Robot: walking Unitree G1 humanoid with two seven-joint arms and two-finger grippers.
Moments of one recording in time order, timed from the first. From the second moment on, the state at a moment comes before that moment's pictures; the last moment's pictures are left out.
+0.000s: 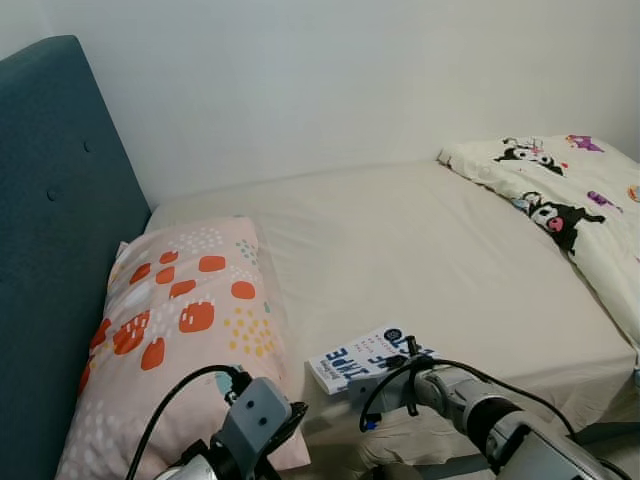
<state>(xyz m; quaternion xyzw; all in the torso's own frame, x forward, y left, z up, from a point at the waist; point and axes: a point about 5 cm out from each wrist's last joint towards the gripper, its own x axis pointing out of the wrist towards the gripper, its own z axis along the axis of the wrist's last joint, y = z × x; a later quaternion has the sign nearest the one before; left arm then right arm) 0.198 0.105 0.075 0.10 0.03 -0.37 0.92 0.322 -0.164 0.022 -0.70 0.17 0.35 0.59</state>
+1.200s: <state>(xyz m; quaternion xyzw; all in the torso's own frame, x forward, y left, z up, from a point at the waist) 0.195 0.106 0.078 0.11 0.04 -0.38 0.92 0.328 -0.146 0.025 -0.71 0.16 0.32 0.61</state>
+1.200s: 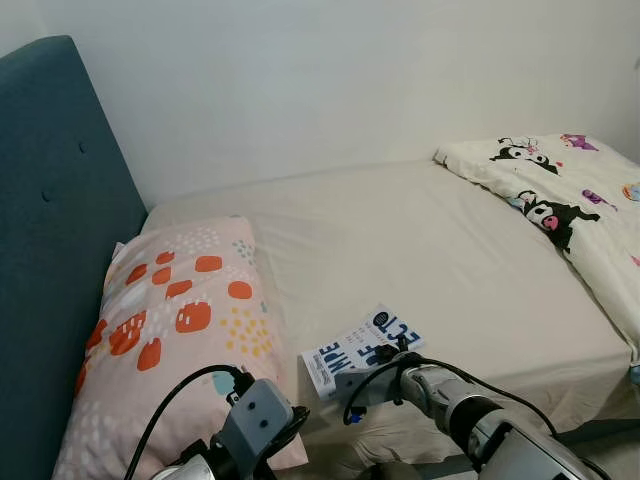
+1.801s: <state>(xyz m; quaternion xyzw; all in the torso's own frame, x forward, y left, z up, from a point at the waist) 0.194 0.108 0.077 0.12 0.04 -0.39 0.91 0.327 -0.132 0.024 -0.69 0.16 0.33 0.63</state>
